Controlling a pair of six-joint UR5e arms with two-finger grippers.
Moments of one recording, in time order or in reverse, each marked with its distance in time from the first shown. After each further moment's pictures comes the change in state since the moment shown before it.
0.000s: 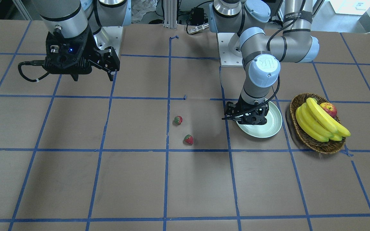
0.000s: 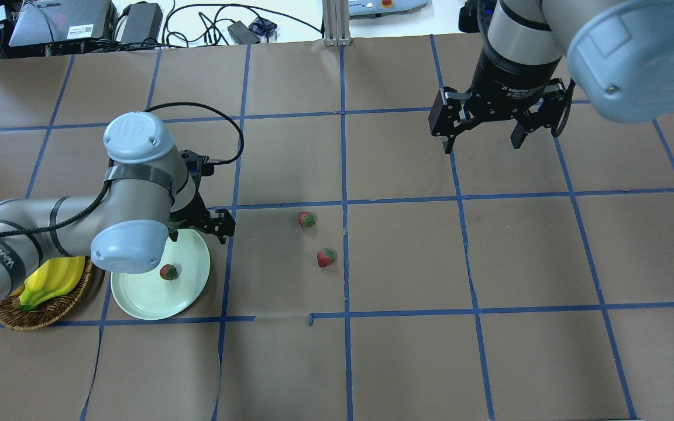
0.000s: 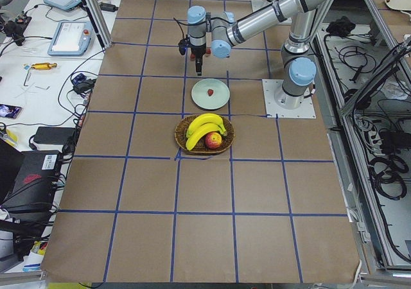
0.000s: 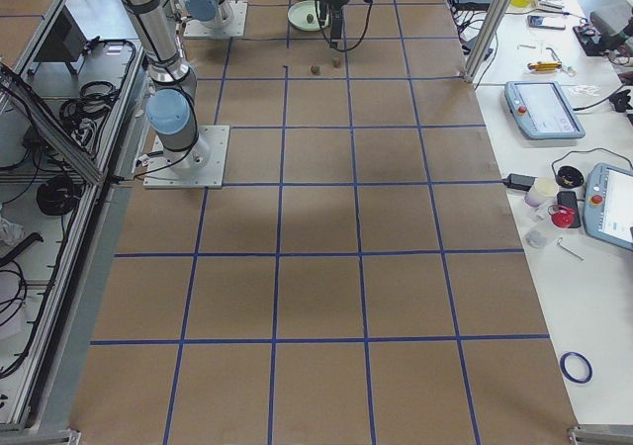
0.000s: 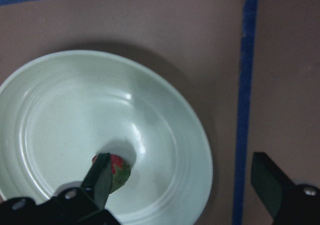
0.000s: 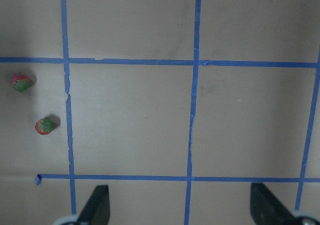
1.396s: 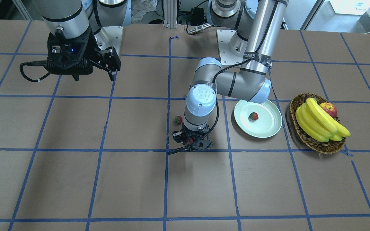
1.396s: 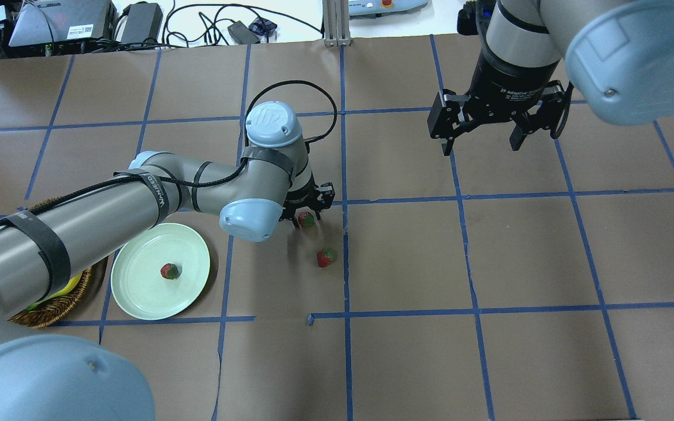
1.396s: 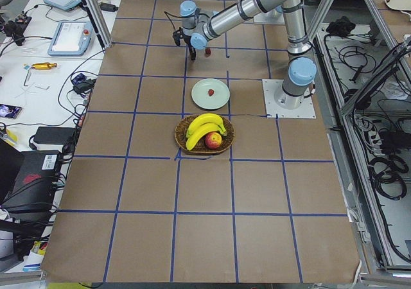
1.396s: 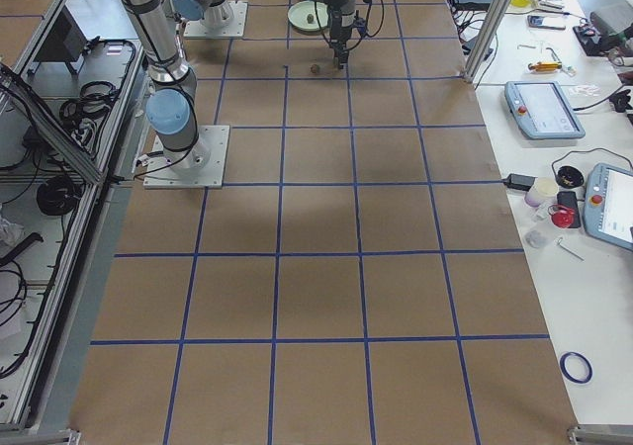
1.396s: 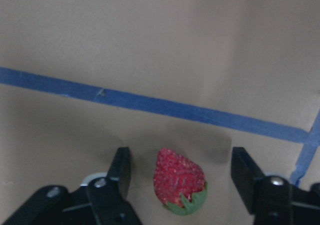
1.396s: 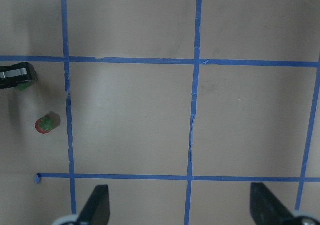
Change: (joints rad) left arm -0.239 -0.283 0.155 0.153 -0.054 -0.426; right arm 0.002 0.000 0.001 0.000 0.000 0.000
